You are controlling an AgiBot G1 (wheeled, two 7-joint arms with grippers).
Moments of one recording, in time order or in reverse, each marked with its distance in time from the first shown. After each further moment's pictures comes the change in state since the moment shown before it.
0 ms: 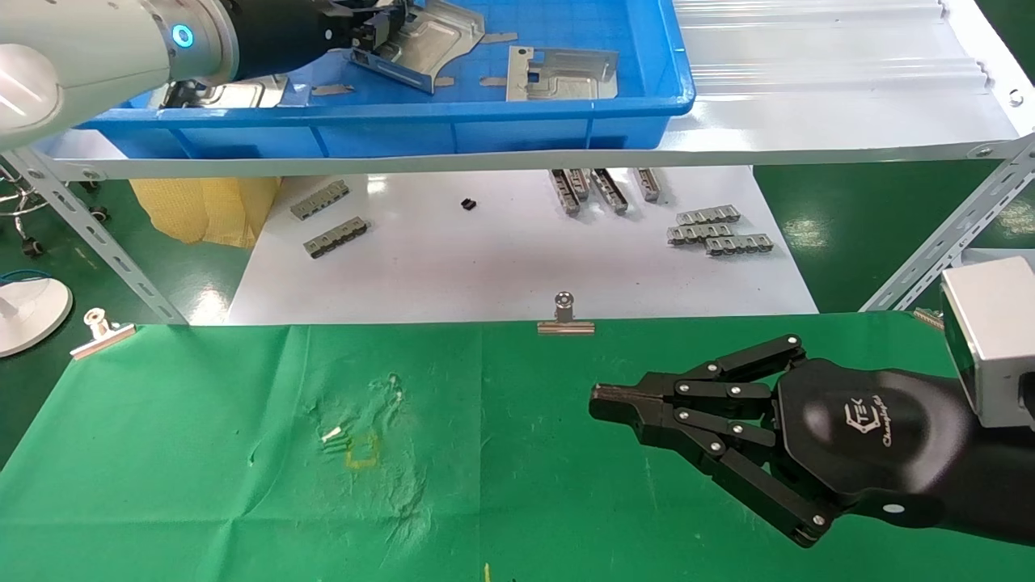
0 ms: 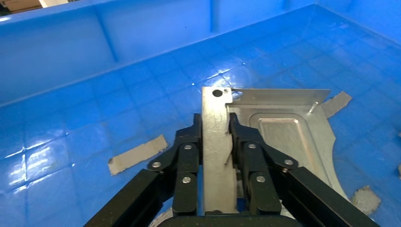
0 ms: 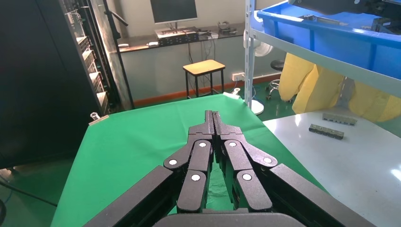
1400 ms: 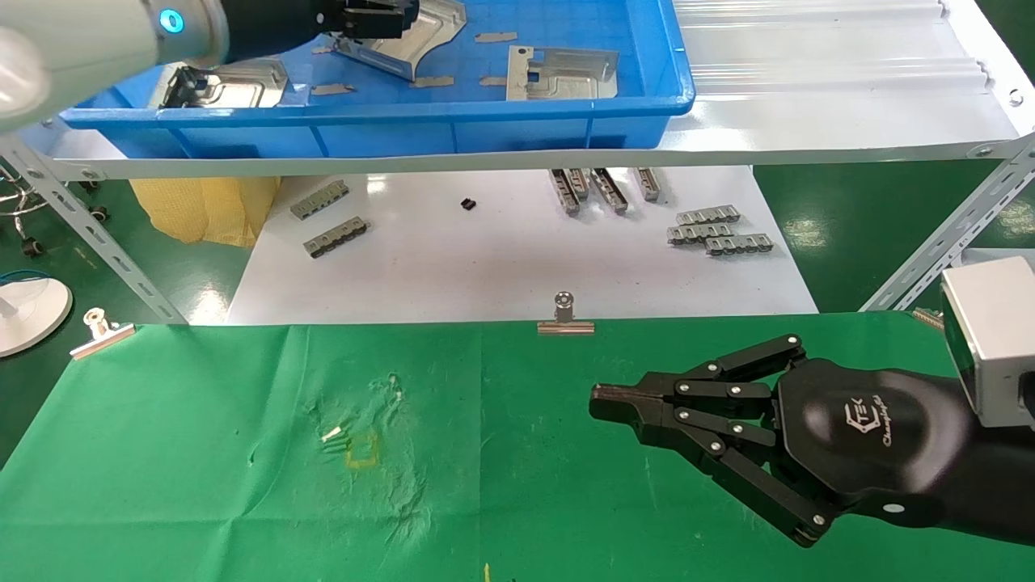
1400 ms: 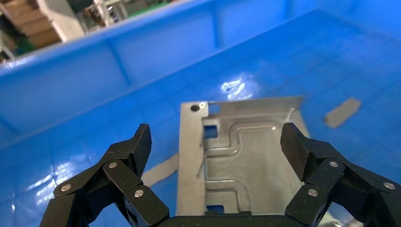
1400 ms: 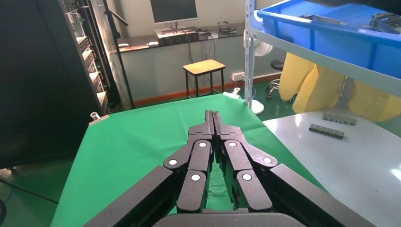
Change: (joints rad) left arm 0.020 -0.043 -0.039 -0.070 -0.011 0.061 0.081; right arm 0.000 0.000 0.000 0.000 0.000 0.000 0.000
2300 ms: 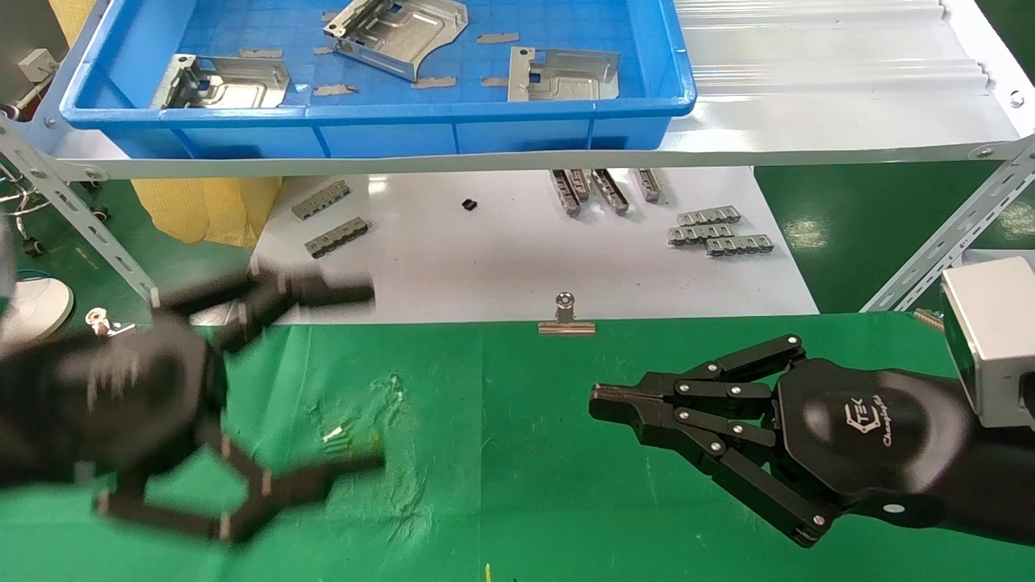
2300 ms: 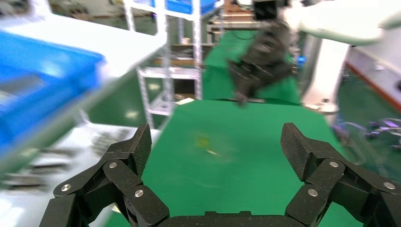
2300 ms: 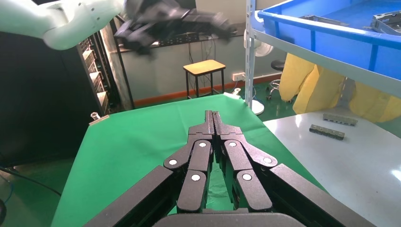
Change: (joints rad) left arm 0.752 -0.644 -0.242 -1.098 -0.570 0.706 -0.105; right arm 0.000 0.000 0.000 0.000 0.000 0.000 0.000
